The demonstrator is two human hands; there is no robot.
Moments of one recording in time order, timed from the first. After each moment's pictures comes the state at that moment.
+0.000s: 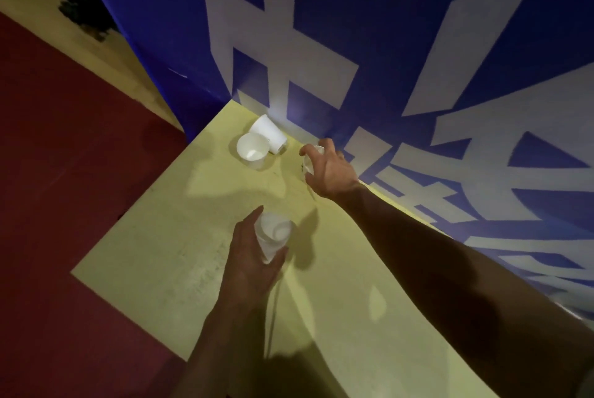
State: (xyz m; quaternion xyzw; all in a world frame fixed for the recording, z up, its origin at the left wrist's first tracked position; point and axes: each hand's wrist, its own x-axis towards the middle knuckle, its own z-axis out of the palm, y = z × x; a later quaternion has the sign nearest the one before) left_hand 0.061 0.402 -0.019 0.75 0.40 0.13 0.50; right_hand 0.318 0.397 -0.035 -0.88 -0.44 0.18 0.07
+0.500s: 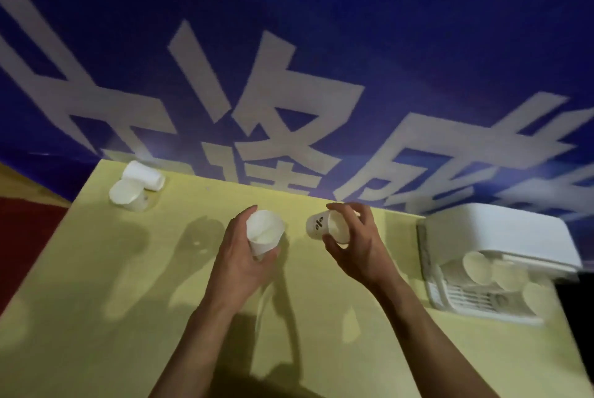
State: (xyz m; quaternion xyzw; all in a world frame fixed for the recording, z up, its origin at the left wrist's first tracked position) left_hand 0.137 0.252 0.081 0.84 0.21 0.07 0.50; right_hand 0.247 0.027 0.089 -0.91 -0.23 0.04 0.34
